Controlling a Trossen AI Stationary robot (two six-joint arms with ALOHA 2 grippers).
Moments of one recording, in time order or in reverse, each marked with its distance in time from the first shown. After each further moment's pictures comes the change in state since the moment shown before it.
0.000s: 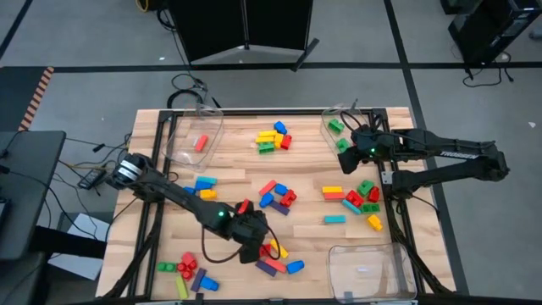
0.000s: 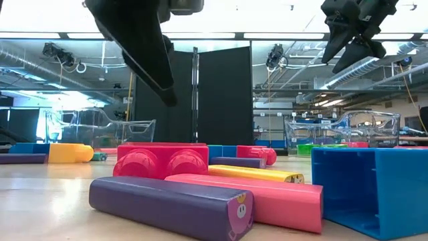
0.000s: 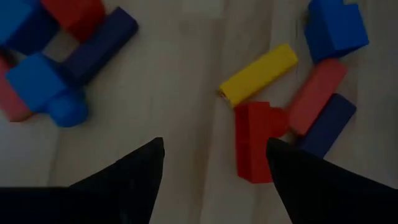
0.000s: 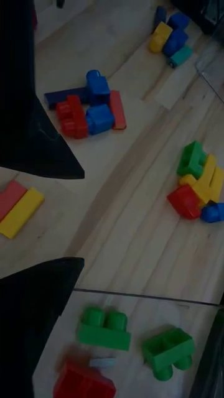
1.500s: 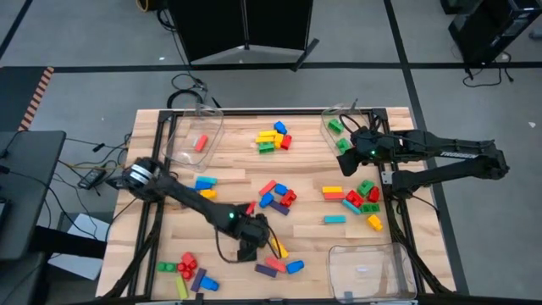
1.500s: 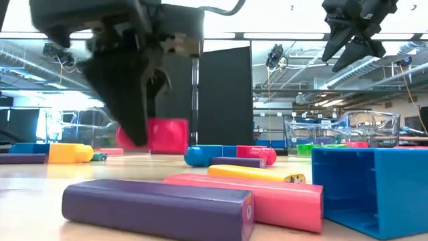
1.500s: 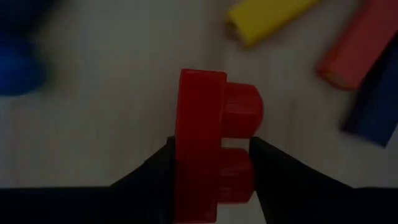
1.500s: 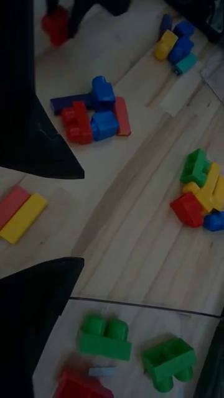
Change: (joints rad) left arm 0.051 0.083 -0.004 -0.083 0.114 0.068; right arm 0.032 0.002 0.000 0.006 0.001 0.007
